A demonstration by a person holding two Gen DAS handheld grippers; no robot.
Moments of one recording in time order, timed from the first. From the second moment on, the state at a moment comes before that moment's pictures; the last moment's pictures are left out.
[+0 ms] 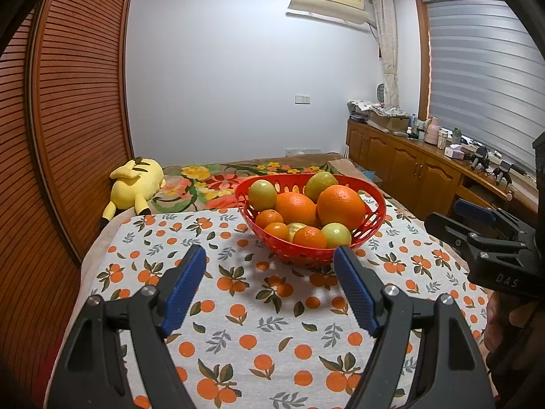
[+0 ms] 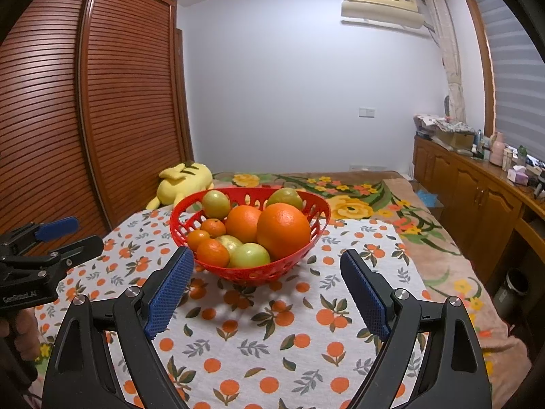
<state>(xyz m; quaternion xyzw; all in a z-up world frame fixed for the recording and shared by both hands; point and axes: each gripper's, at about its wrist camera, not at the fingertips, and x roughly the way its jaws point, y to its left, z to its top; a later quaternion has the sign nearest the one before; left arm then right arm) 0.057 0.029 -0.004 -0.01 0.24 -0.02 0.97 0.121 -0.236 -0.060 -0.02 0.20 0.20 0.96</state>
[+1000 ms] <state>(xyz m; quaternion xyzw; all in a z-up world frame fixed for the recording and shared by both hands) 0.051 0.028 0.002 -0.01 0.24 -0.02 0.97 0.118 -0.237 -0.059 -0.02 0.20 0.20 0.96</state>
